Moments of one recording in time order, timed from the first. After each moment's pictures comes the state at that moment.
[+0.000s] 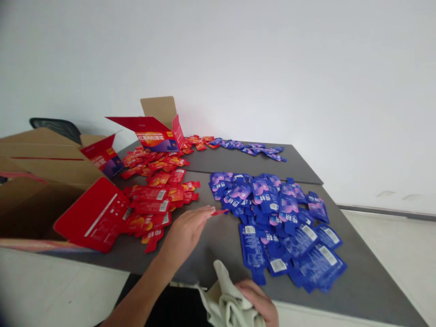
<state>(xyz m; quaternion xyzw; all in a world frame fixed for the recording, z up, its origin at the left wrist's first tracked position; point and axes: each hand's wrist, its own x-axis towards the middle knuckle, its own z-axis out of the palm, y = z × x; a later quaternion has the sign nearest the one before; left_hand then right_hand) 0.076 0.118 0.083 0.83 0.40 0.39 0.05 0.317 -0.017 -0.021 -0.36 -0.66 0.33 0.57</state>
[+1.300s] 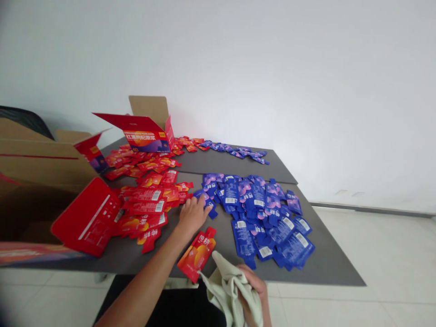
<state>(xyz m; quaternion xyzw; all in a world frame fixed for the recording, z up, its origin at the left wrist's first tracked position) 0.101 0.178 0.046 0.76 0.63 0.16 0.06 0.294 -0.032 -0.008 -0.51 -0.57 0.33 0.55</state>
